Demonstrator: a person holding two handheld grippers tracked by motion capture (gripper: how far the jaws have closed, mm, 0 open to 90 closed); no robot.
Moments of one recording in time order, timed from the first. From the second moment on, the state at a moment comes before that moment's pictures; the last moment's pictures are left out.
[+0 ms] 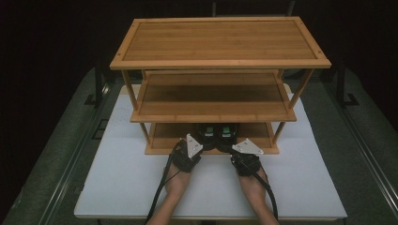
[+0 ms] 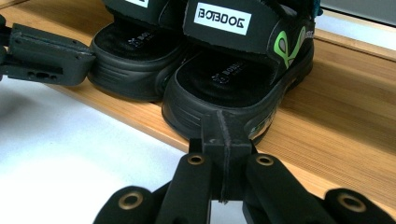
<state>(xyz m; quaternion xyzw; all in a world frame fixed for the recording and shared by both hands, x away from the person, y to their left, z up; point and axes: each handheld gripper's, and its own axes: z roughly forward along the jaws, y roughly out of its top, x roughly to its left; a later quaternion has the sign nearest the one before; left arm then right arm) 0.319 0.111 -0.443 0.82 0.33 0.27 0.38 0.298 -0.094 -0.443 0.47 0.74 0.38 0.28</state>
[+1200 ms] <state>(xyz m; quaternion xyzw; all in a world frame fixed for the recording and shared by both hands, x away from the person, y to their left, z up) 0.291 0.125 -0.429 0.83 0.31 0.21 0.41 0.278 -0.119 -0.438 0.45 0.76 0.41 0.22</state>
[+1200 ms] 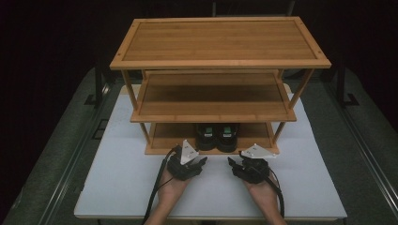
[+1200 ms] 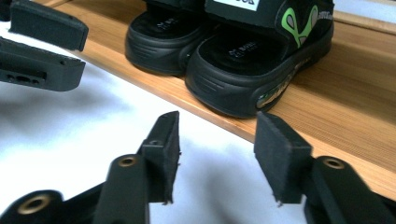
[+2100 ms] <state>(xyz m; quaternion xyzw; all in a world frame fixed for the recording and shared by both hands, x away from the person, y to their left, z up) 0.270 0.153 -0.424 0.84 0.31 0.18 0.42 0.257 -0.152 -0.440 0.45 0.78 0.41 0.17</state>
